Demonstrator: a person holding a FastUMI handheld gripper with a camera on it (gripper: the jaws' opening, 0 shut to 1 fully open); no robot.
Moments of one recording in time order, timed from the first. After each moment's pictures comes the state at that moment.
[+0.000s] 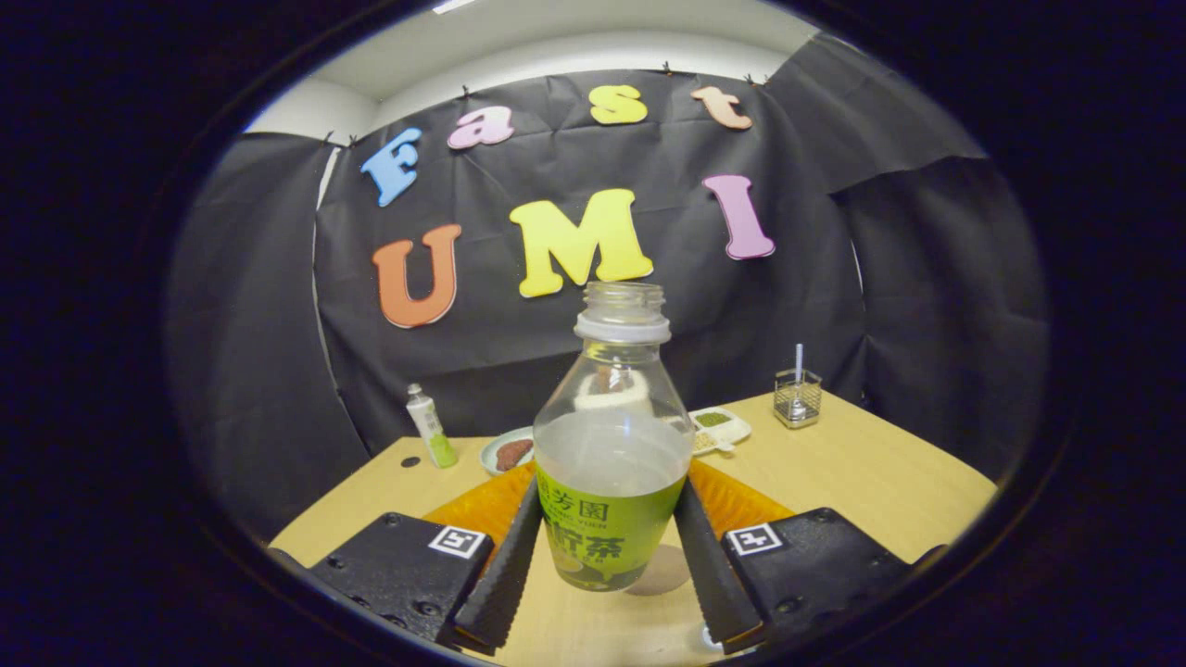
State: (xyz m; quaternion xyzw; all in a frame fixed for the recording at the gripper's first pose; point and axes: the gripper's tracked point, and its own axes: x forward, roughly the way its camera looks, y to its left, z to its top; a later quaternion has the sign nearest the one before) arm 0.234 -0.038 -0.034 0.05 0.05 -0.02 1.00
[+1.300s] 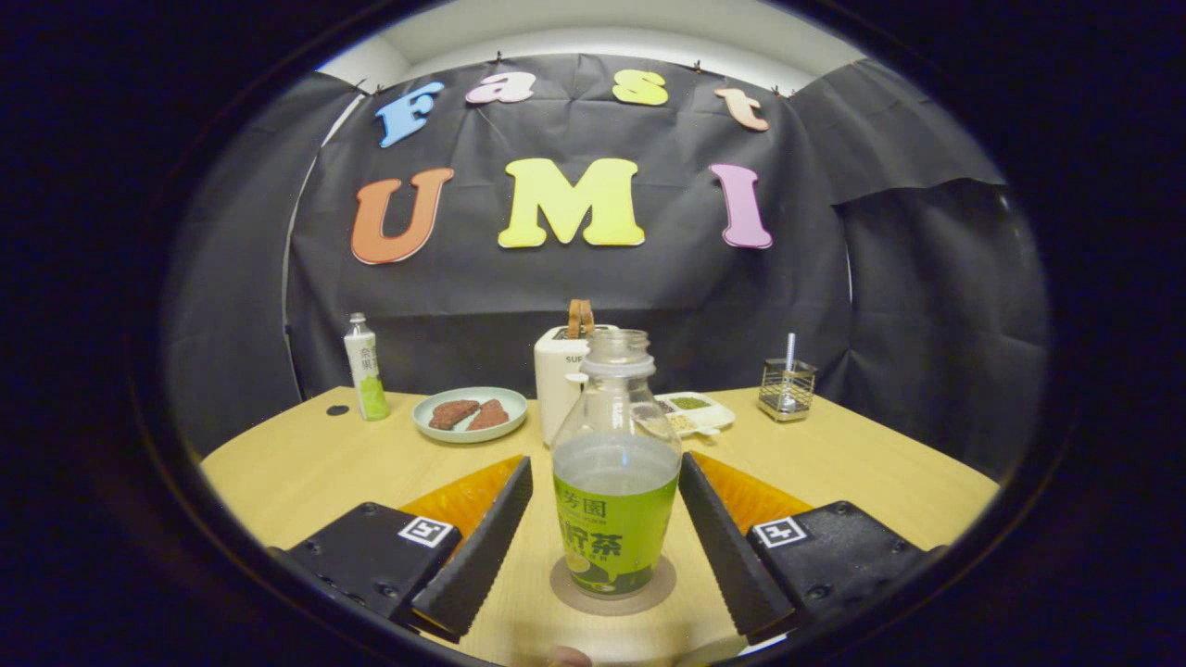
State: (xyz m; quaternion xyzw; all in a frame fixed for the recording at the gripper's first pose) arm 0.297 -0.055 -0.111 0.02 0.05 -0.08 1.00
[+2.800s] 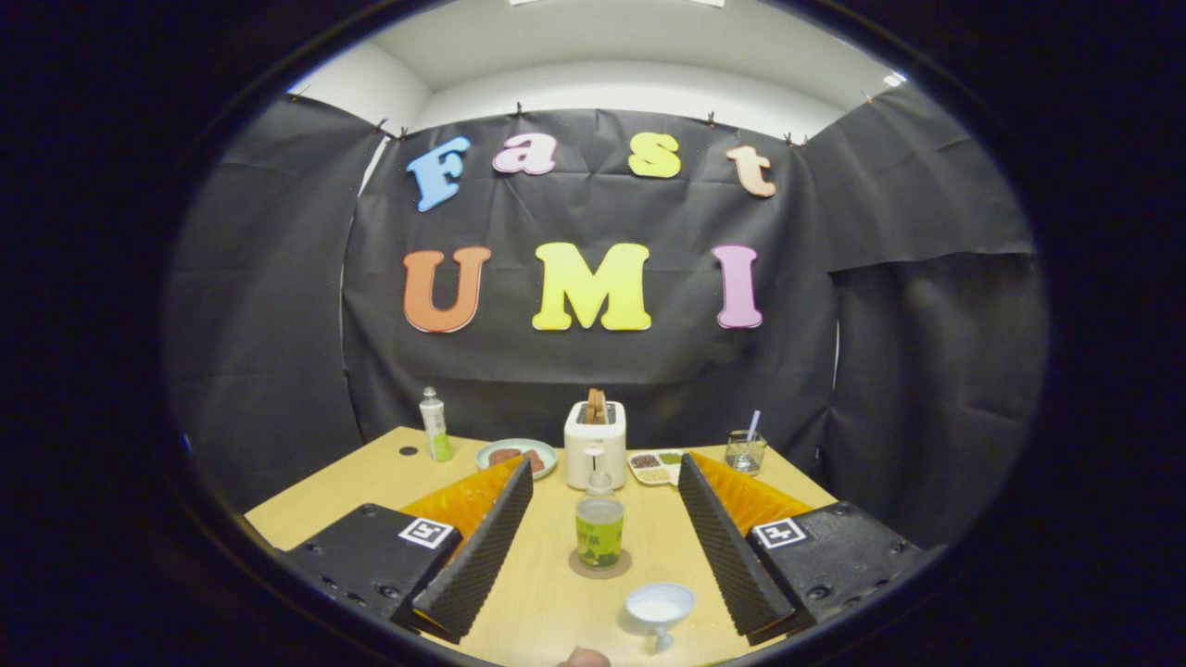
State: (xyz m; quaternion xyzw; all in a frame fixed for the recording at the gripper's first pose) arm 0.081 -0.051 0.044 -0.02 0.02 -0.05 1.00
